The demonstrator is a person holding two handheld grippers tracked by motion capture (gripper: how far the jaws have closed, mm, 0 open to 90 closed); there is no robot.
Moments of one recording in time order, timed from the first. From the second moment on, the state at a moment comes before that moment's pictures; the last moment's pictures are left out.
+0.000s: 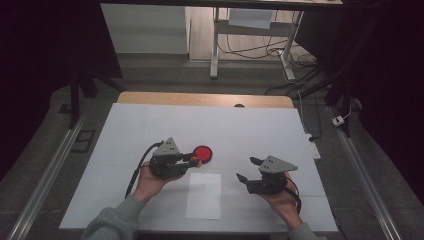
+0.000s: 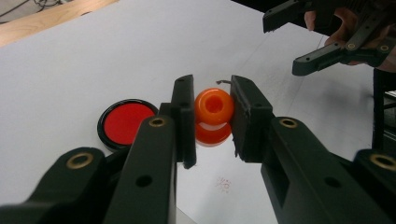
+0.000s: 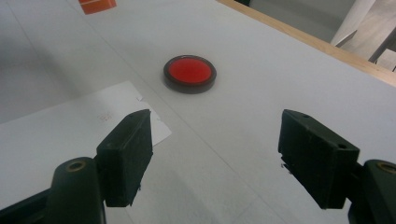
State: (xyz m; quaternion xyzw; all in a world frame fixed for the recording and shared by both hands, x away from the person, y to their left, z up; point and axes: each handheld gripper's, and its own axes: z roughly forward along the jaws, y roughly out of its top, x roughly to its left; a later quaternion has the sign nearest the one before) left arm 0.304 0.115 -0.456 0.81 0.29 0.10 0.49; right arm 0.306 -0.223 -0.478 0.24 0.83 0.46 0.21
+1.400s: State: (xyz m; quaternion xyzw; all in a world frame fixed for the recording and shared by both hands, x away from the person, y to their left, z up) left arm 0.305 0.115 -0.457 0.81 0.29 0.10 0.49; right arm 0.310 -0.165 -0.479 0.20 0.84 0.46 0.19
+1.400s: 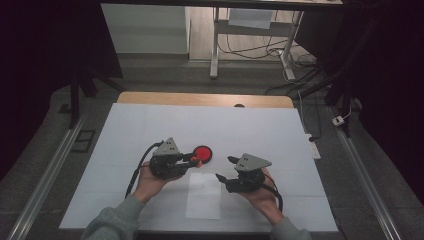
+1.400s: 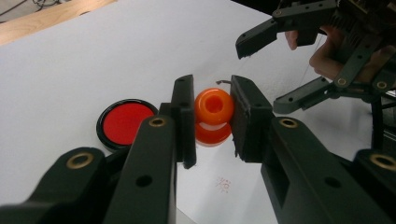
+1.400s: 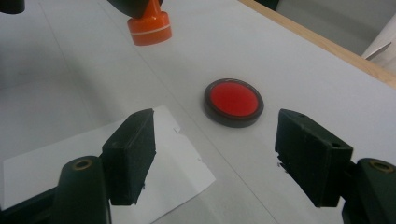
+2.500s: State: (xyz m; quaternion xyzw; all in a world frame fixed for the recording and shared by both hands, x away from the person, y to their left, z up) left arm 0.304 0.109 -0.459 0.82 0.29 0.09 0.49; right arm 0.311 -0.120 -0.484 0.18 0.85 0.47 0.16
